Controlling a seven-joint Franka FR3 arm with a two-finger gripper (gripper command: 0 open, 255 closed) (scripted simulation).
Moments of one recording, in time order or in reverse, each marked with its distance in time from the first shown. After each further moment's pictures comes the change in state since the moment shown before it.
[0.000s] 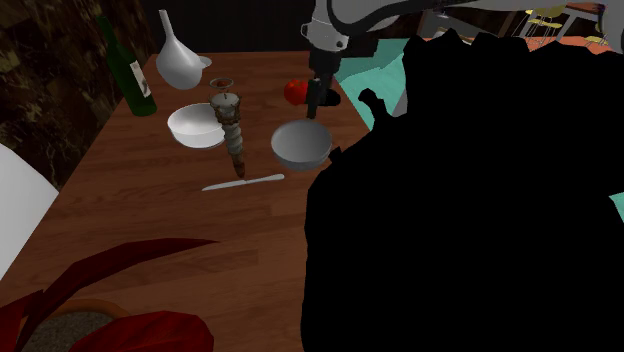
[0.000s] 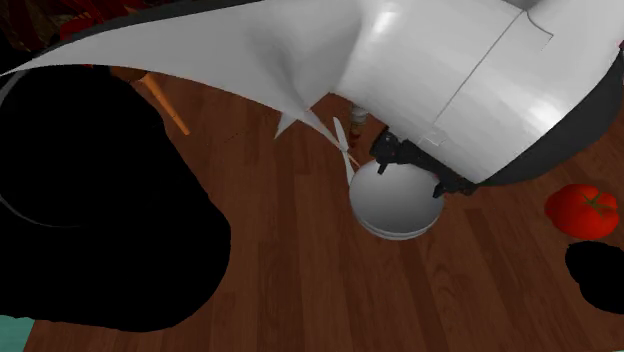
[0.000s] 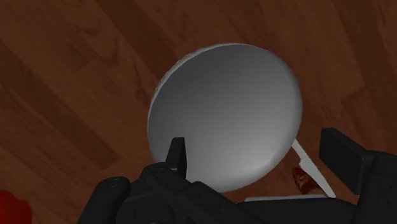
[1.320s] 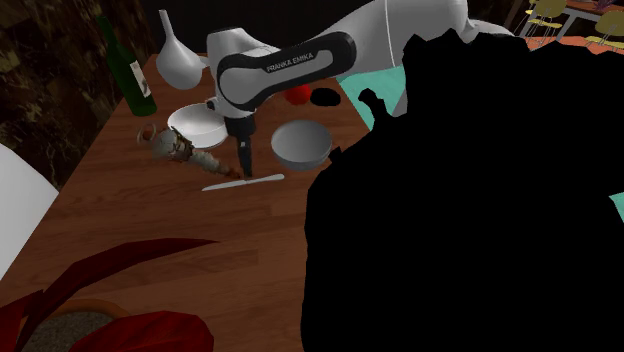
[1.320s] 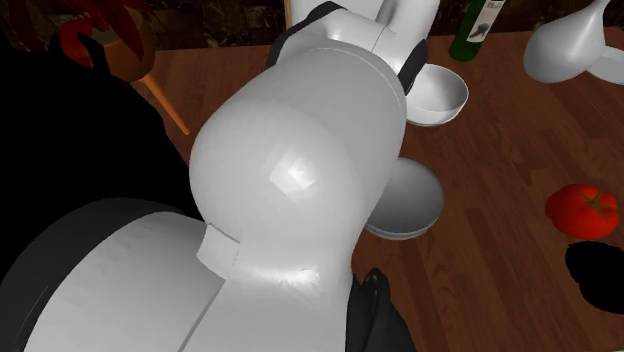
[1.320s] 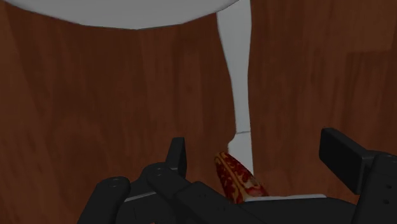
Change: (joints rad) arm 0.139 0.653 0.130 0.552 -0.033 -0.046 -0.284
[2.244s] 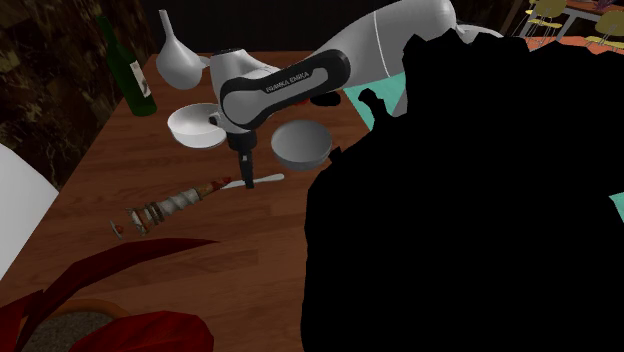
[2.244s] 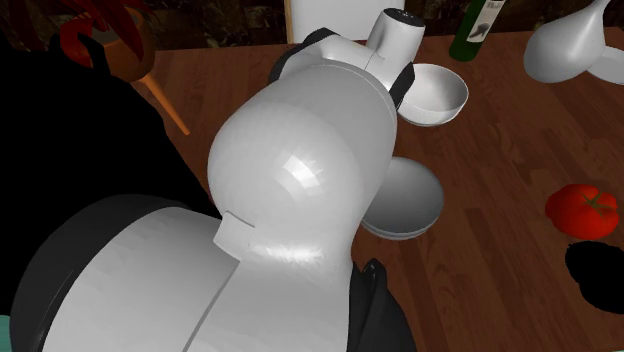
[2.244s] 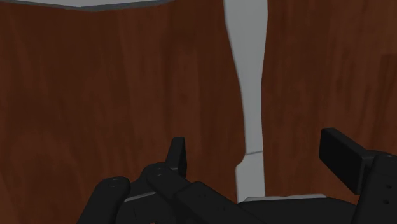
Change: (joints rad) arm 0.008 0.028 0.003 -0.057 -0.002 0.083 -0.007
